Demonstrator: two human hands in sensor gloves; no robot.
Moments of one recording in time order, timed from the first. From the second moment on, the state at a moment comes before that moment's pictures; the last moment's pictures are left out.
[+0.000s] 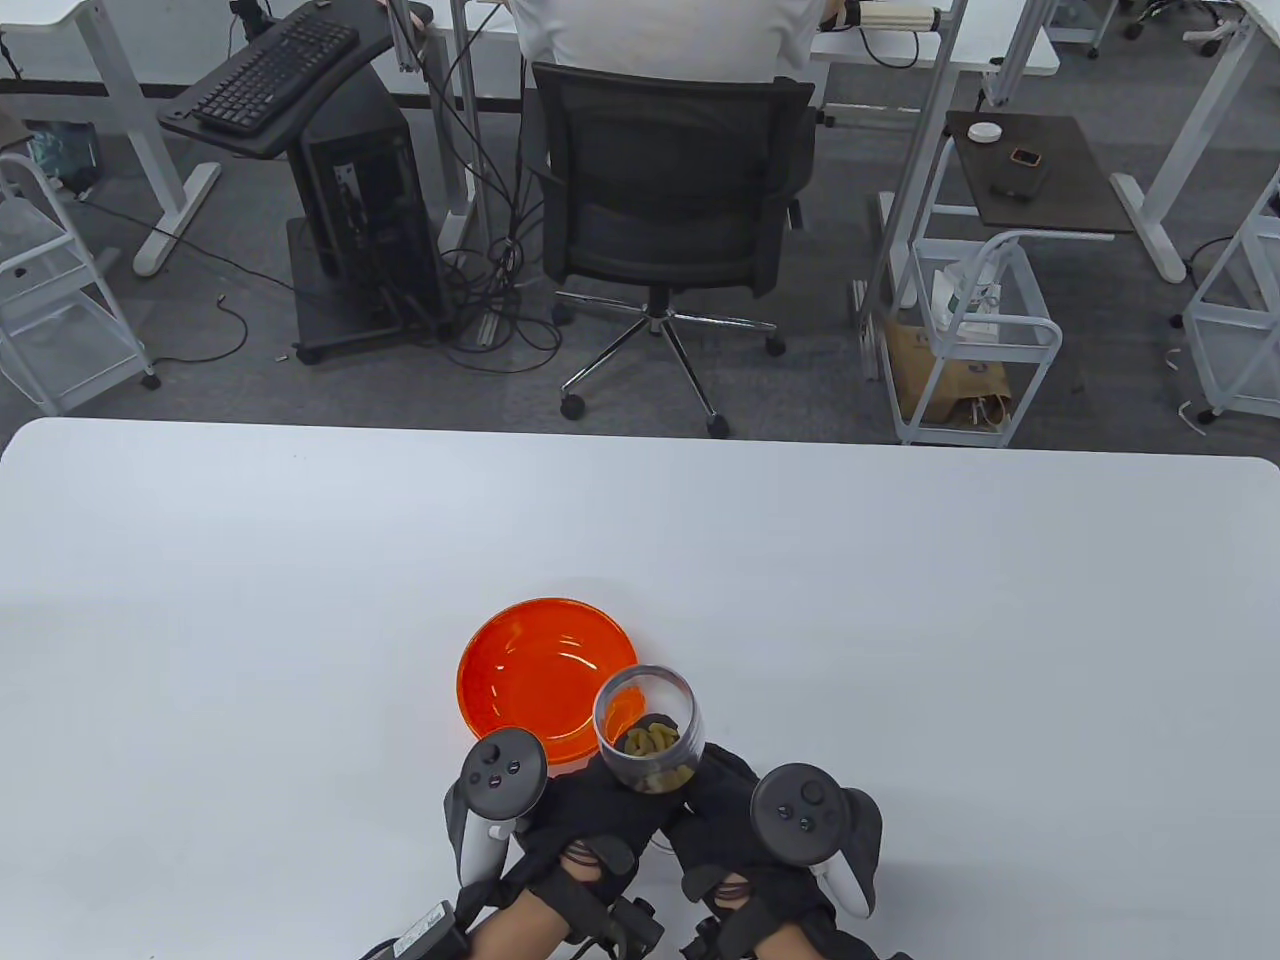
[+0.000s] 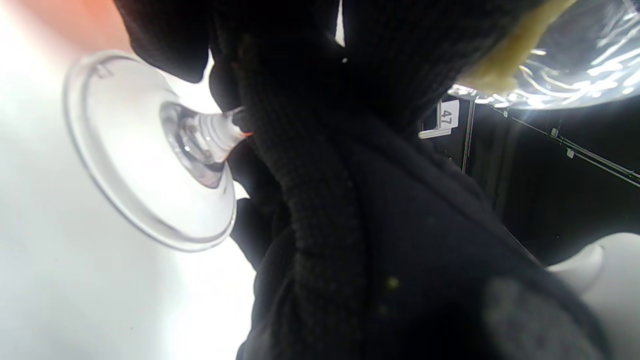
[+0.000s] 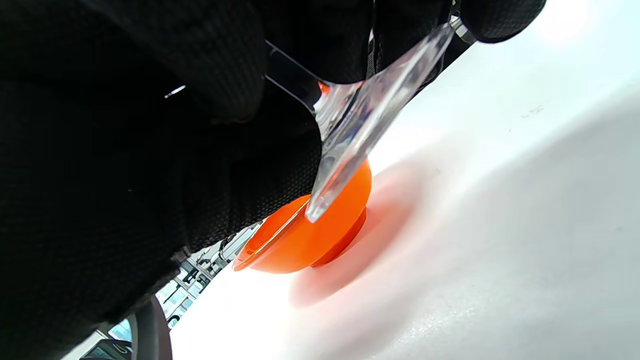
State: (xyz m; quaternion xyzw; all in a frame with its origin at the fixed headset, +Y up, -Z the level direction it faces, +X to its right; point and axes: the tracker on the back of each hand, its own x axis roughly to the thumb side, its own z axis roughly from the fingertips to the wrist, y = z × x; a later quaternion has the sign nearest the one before) left_hand -0.105 -0.729 -0.284 -0.10 -0.10 0.60 0.78; right_hand 0.089 -0.729 -0.268 0.12 0.00 0.90 0.43
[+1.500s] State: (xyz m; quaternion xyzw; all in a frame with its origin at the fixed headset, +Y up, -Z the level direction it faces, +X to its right) left_hand -0.134 -0.697 -0.282 0.02 -0.07 0.57 0.82; right_hand 0.188 -0.736 -0.305 -0.02 -0.08 0.97 0.22
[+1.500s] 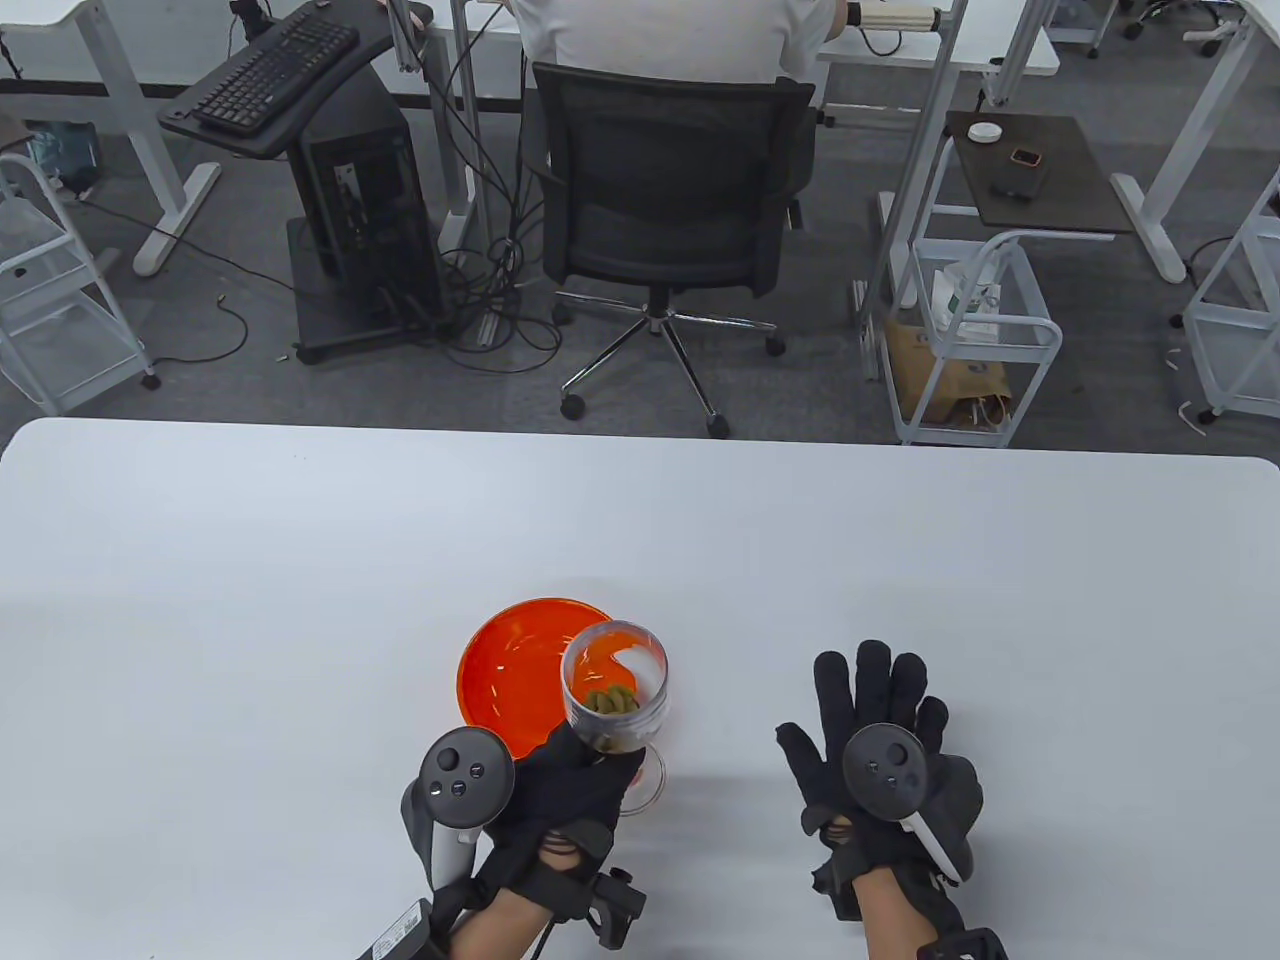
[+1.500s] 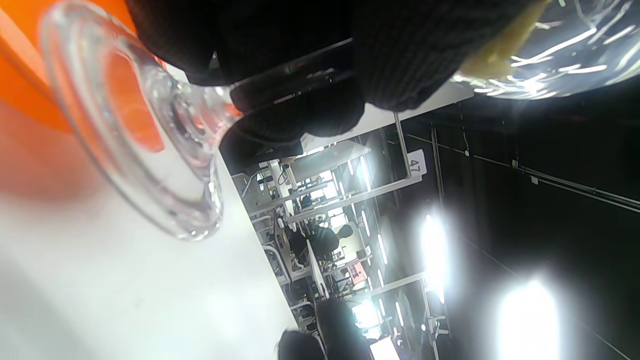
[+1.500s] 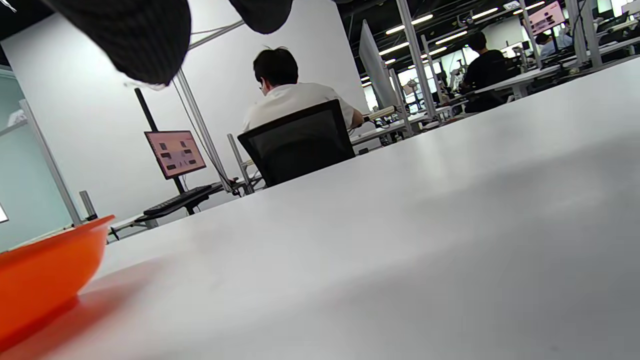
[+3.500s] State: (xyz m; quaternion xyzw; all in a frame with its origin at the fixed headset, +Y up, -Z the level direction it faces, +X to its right) left_hand -0.258 -0.719 -0.332 0.16 0.13 0.28 0.94; right_hand 0.186 -0.744 -0.304 -0.04 -0.04 0.97 0.24
